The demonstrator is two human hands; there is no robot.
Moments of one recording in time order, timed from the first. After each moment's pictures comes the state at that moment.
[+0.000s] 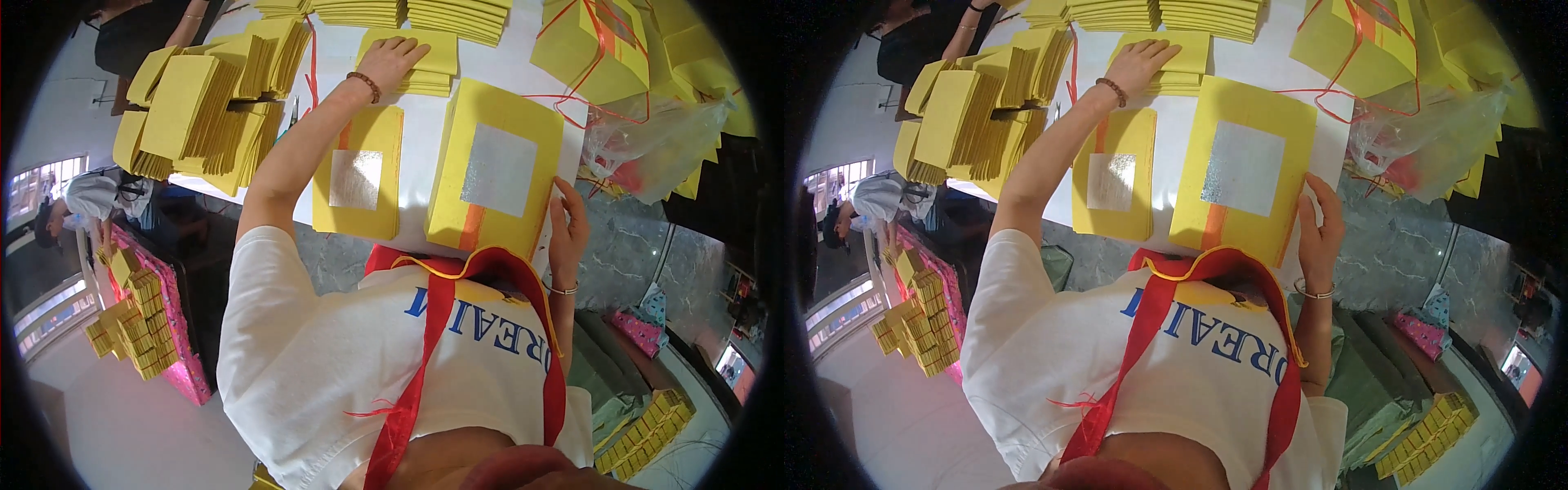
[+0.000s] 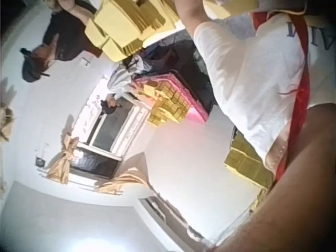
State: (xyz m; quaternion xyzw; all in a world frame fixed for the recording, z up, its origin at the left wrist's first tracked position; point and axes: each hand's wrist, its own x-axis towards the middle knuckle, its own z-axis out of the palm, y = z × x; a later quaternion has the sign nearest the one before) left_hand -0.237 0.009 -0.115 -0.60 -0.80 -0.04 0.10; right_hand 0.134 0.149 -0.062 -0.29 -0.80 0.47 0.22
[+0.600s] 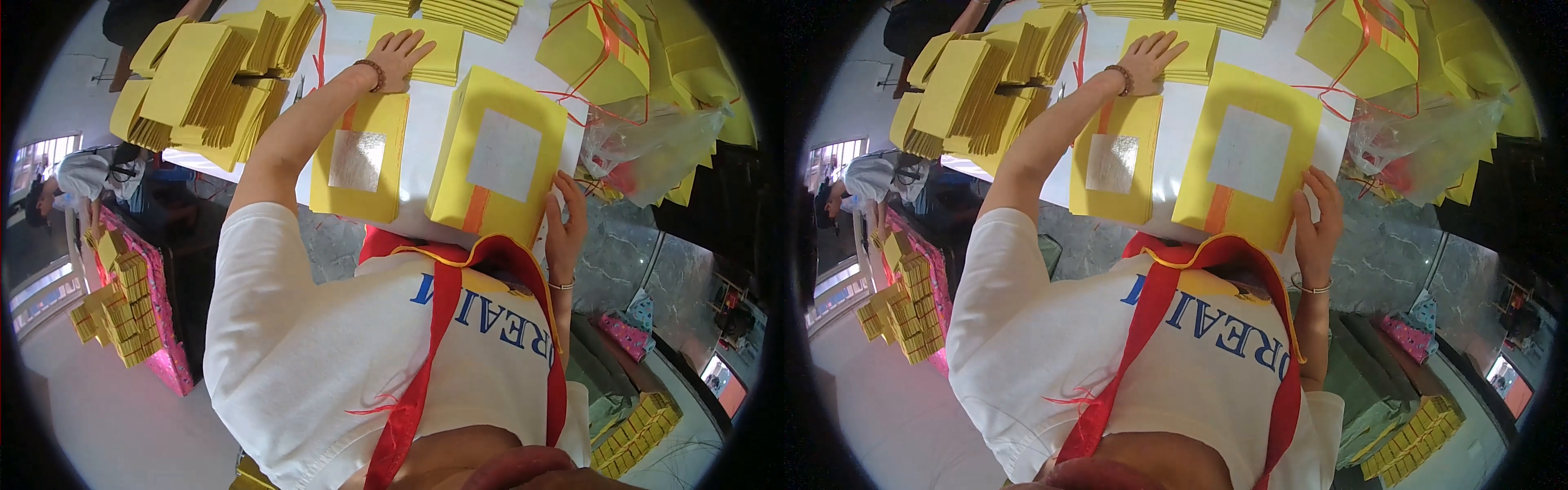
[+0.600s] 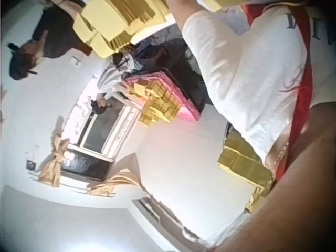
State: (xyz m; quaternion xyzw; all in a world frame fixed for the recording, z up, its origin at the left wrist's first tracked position) left_hand -0.232 -0.009 -0.133 -0.57 -0.82 0.06 0.02; right_hand 0.136 0.136 -0.052 -0.25 -0.84 0.42 0.25
